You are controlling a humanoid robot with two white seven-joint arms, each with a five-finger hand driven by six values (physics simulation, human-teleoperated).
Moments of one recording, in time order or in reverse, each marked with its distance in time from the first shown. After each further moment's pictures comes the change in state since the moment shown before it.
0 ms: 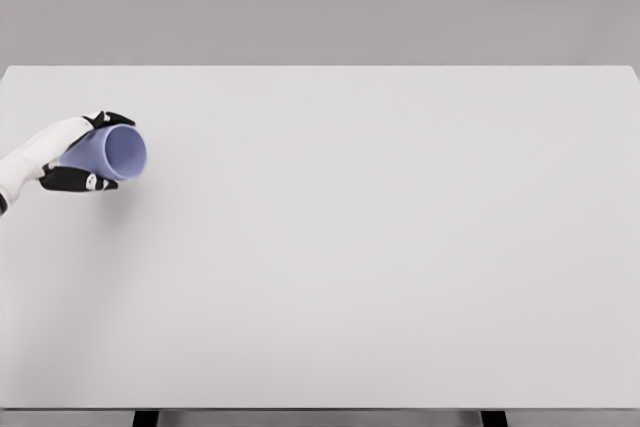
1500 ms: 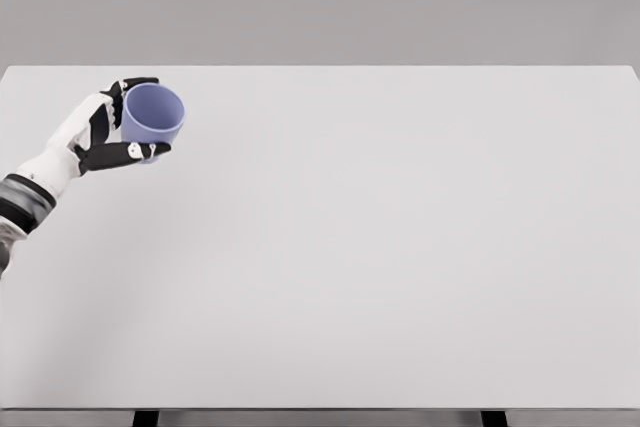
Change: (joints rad) left arm 0.075 -0.285 0.195 0.018 0.427 0.003 0.017; right arm 0.000 0.000 0.000 0.000 0.000 0.000 0.000
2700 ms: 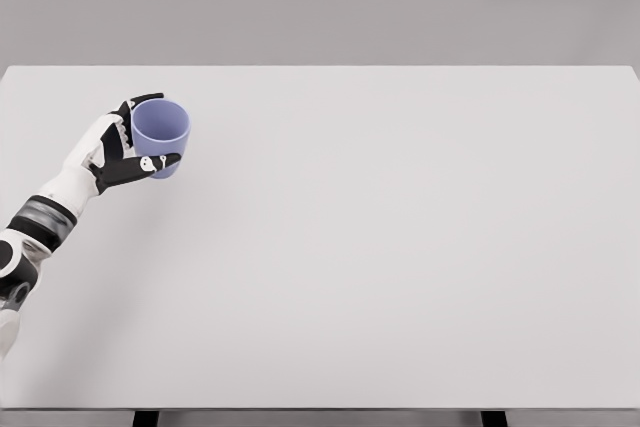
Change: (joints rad) left arm 0.057 -0.111 0.051 0.047 0.022 -0.005 0.002; right arm 0.000 0.000 0.000 0.000 0.000 0.000 0.000
